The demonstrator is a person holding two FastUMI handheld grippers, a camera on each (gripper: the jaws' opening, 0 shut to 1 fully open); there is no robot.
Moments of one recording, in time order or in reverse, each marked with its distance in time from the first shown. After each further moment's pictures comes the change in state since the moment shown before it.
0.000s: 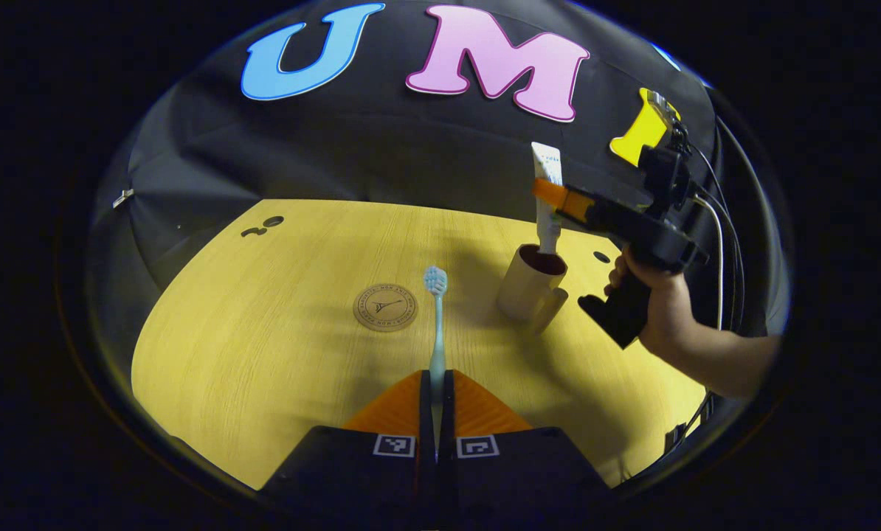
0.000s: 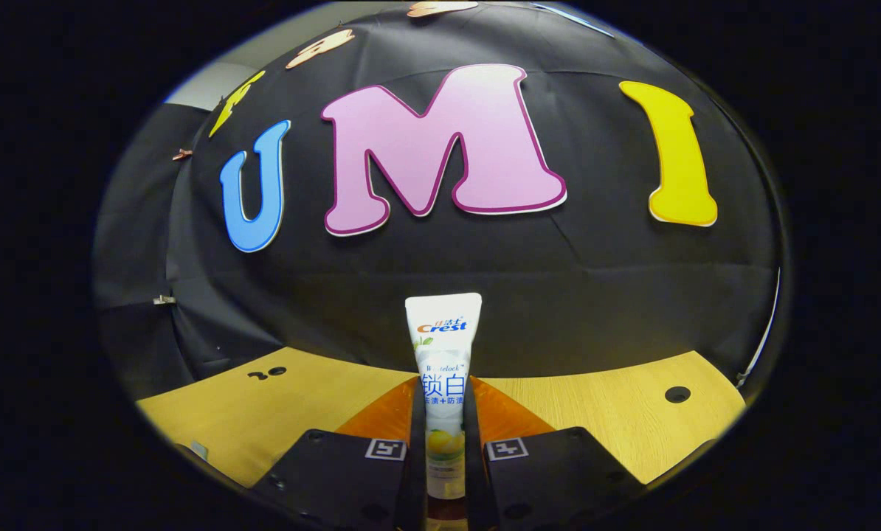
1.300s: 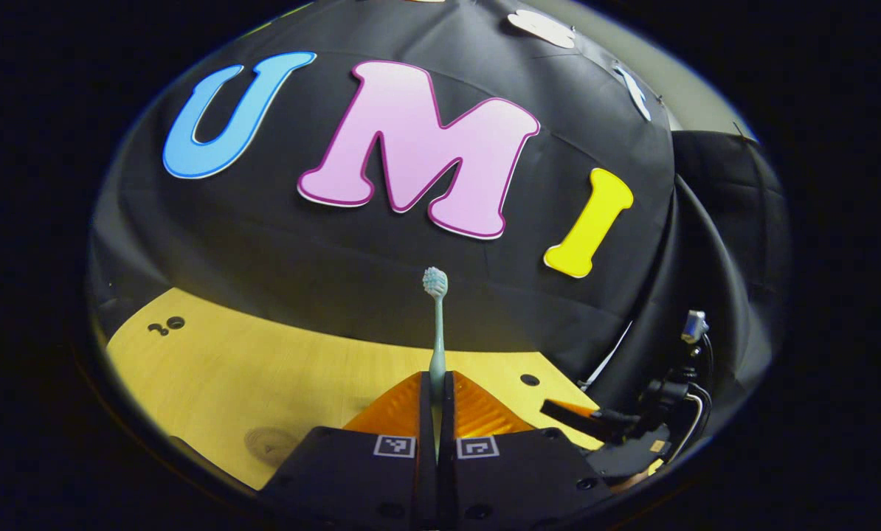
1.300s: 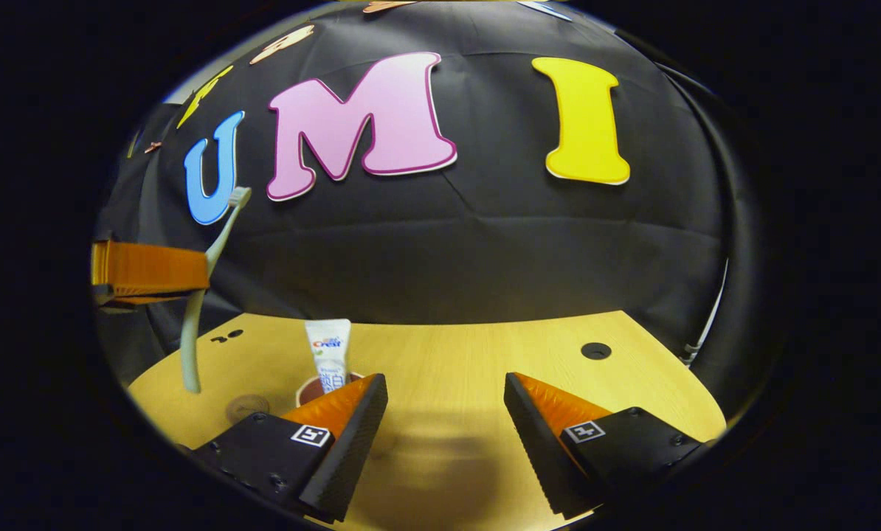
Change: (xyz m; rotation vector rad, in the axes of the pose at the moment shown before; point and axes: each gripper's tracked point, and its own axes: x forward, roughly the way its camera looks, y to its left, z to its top) left arm 0.060 -0.130 0.197 0.003 -0.429 -0.285; right arm -0.093 -0.112 -0.046 0.013 0.151 -0.184
